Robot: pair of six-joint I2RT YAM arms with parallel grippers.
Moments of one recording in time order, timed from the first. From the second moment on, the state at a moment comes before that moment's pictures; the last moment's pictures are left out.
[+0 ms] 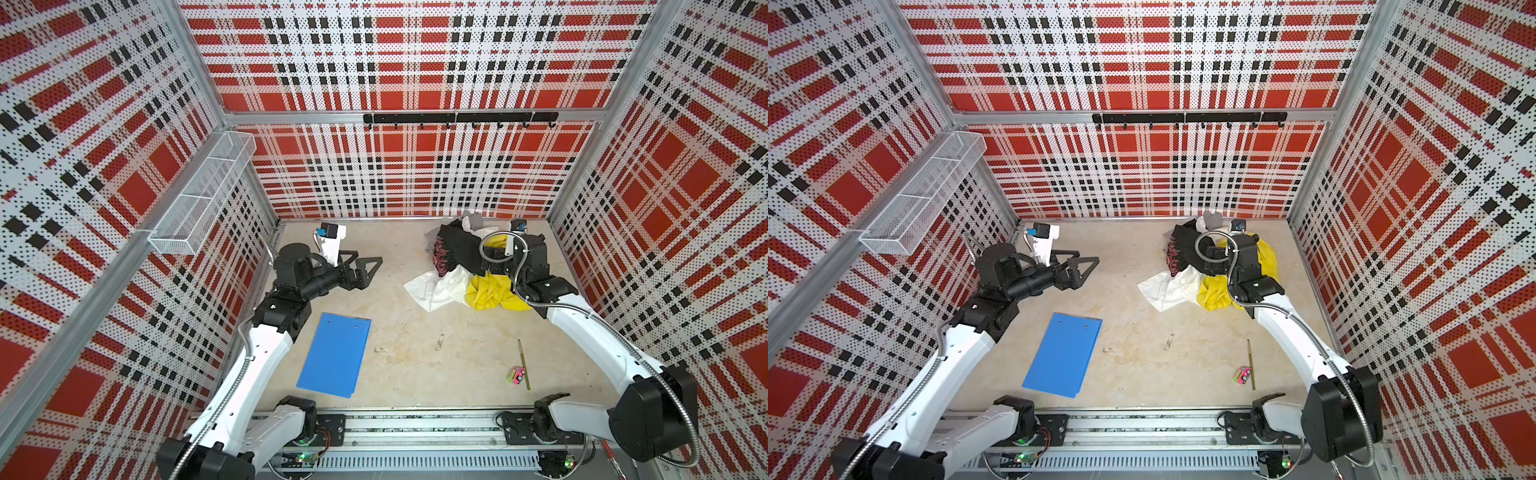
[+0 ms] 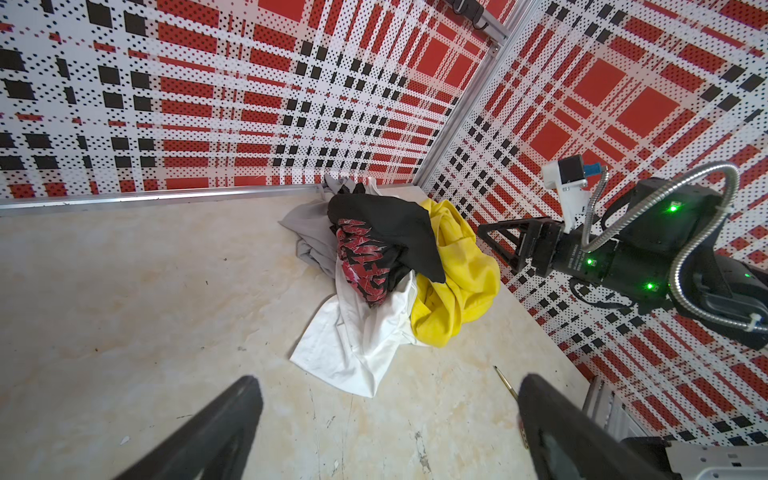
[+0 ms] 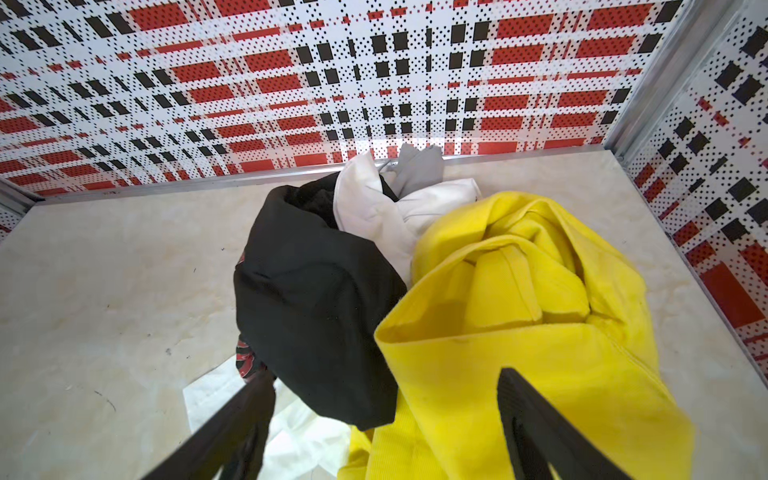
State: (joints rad) left arm -0.21 1.02 0.96 -0.19 0.59 -0.28; right arm 0.29 1.28 1.00 -0.20 0.20 0.23
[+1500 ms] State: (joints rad) left arm -0.21 1.02 0.96 -0.18 0.60 -0.28; right arm 0.45 1.69 1.33 -0.30 0.32 0.09
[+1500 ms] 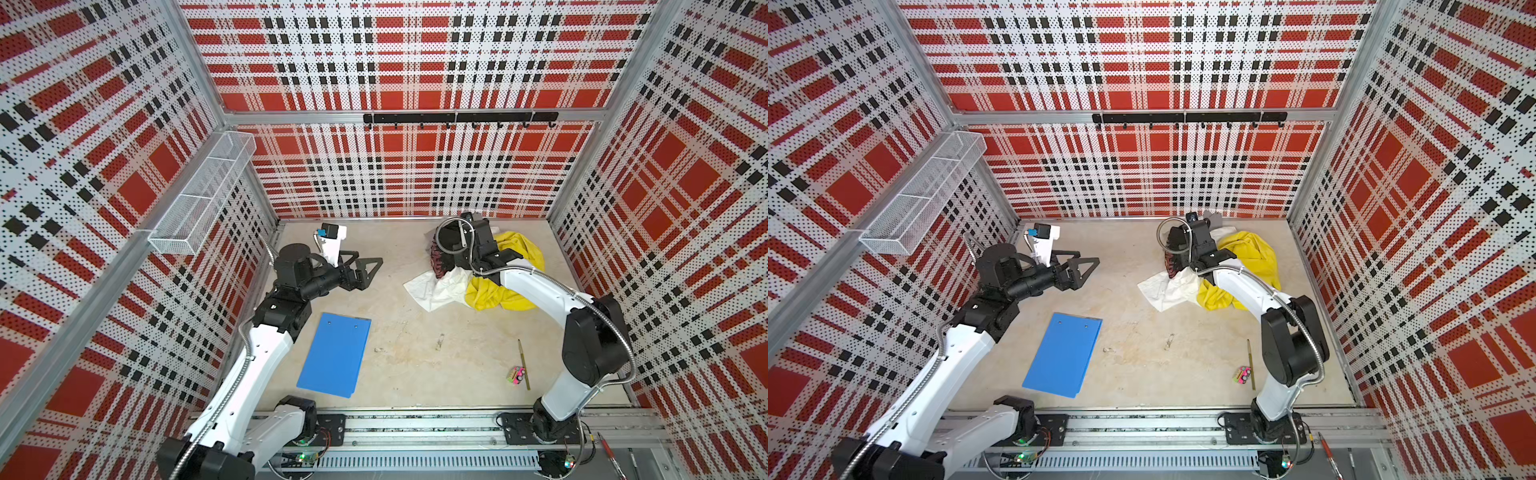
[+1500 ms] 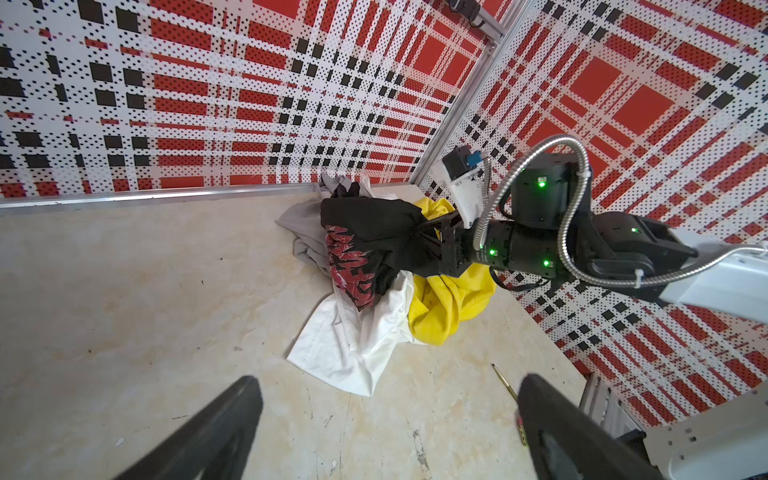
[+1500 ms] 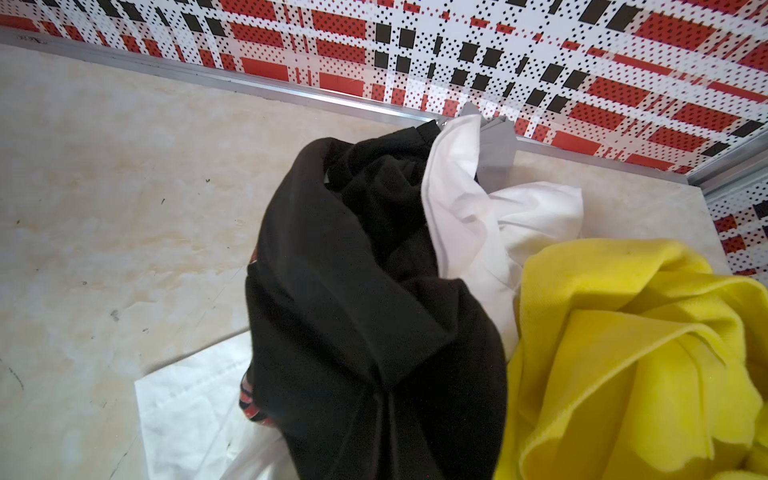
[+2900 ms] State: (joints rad) left arm -0.21 1.02 0.96 -0.18 0.60 -0.28; right arm 0.46 1.29 1.36 0.01 0.51 0.06
